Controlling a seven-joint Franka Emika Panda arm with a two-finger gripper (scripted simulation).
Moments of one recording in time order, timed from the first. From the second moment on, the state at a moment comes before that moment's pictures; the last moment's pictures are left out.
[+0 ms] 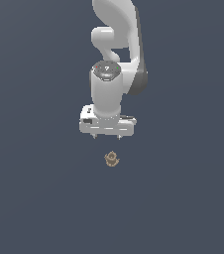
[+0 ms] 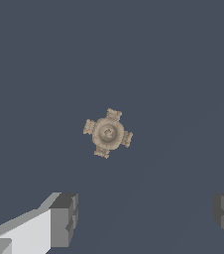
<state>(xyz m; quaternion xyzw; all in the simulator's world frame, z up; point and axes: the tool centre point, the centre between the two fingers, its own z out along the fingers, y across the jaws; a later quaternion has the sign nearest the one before) 0.004 -0.021 0.165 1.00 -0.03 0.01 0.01</state>
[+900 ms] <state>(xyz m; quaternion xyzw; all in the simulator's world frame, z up) 0.002 0.003 0.163 1.00 0.00 0.01 0.01</state>
